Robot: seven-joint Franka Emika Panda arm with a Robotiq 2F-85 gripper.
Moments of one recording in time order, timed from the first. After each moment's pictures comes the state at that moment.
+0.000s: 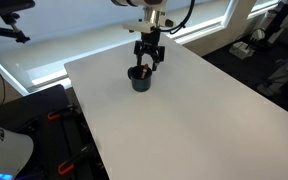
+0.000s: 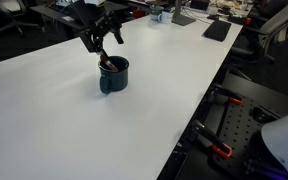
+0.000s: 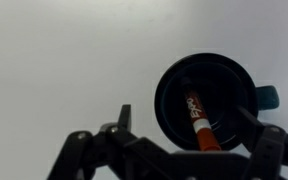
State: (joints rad) arm 0.11 0.54 0.06 -1.81 -0.26 1.98 0.13
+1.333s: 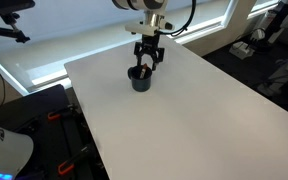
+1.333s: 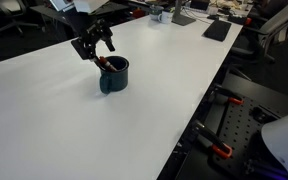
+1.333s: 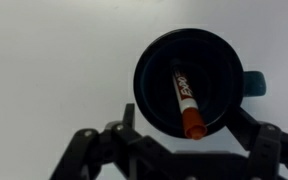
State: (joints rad) arm 0.14 0.63 0.06 -1.72 -0.24 1.97 0.05
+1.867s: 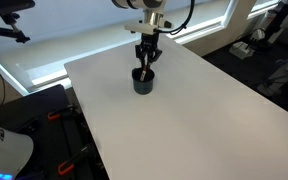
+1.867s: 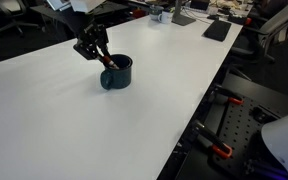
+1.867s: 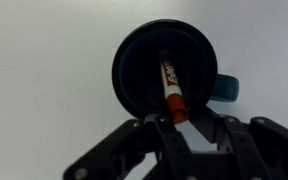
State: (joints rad) arm 0.15 0.63 0.06 -1.71 -0.24 1.97 0.05
